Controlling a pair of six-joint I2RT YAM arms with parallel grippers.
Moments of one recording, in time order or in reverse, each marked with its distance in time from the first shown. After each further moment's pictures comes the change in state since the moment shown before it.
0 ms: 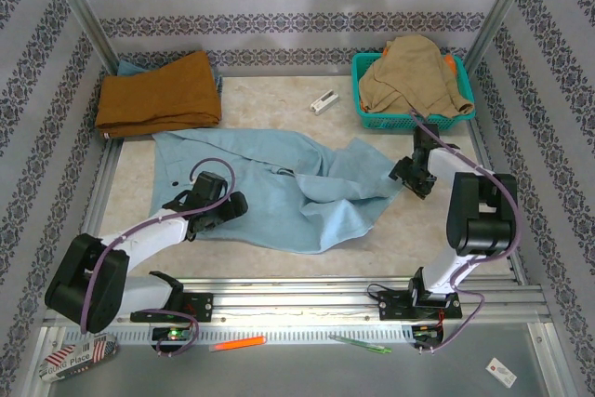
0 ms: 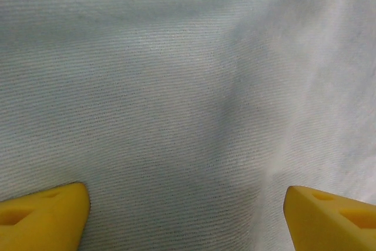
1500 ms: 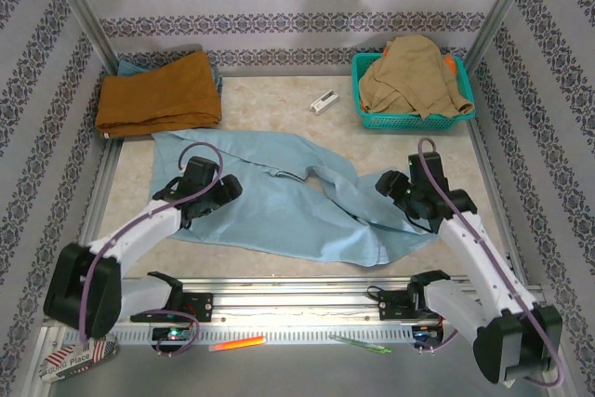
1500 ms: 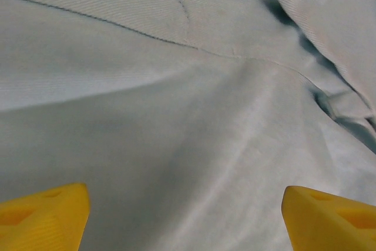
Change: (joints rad) left arm 0.067 -0.005 0.138 -0.107 0.009 -0.065; right arm 0.242 -0.776 -0.270 -0.125 -0.024 0.219
